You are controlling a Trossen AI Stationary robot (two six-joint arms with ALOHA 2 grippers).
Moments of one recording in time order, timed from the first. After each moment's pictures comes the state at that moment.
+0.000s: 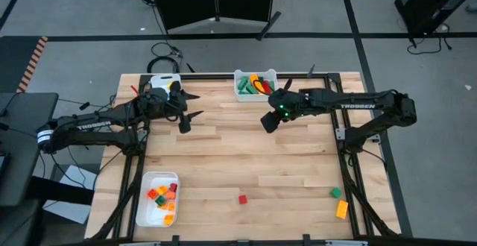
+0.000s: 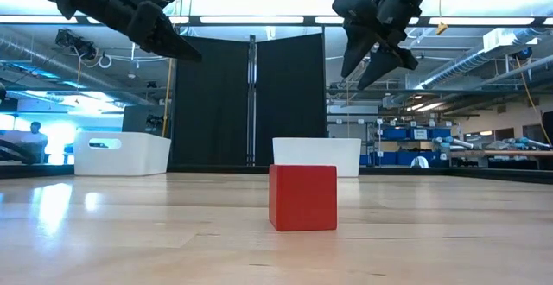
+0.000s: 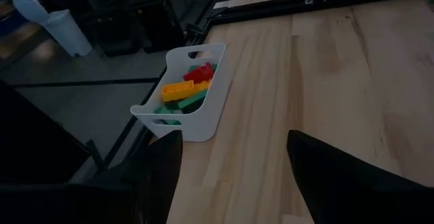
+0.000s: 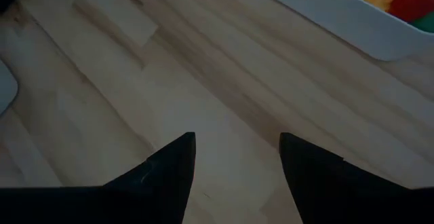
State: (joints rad) left arm 0.34 0.81 0.57 -0.10 -0.05 0.28; right arm -0.17 1.40 1.14 -0.73 0.11 0.72
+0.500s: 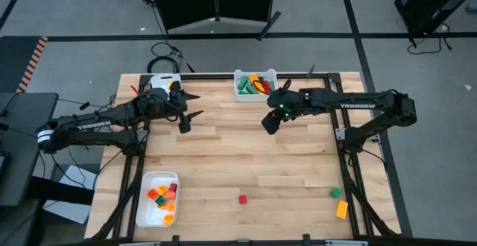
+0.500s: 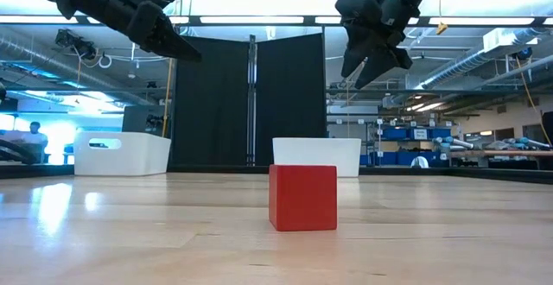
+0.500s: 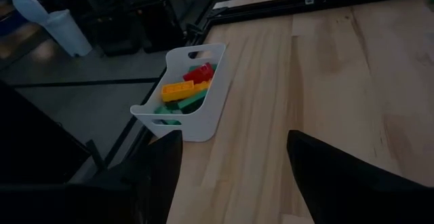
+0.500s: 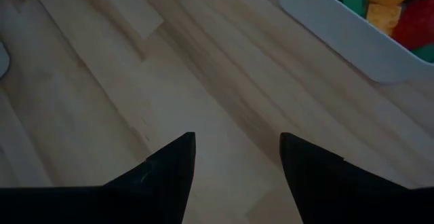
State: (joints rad) left arm 0.34 0.81 0.57 -0.10 -0.05 0.28; right arm -0.17 1.40 1.14 -0.72 0.10 0.59
